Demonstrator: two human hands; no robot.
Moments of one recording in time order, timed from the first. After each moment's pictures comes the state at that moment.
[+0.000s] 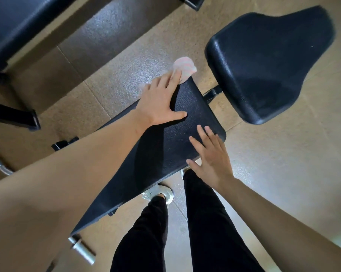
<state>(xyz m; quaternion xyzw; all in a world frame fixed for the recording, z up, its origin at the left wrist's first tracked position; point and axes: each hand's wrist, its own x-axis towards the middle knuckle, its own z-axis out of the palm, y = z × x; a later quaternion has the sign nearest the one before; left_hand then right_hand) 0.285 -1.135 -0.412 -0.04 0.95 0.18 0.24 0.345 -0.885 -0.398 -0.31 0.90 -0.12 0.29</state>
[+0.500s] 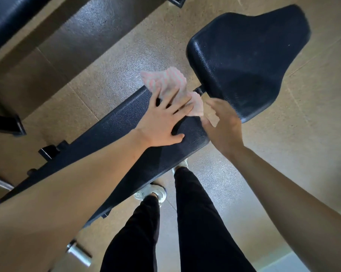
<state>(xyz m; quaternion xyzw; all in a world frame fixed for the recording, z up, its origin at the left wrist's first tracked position) 0.301 -1.083 -0.410 0.16 0.97 0.07 0.19 0.247 -0.871 -0.388 -0.14 0.91 -0.34 0.21</state>
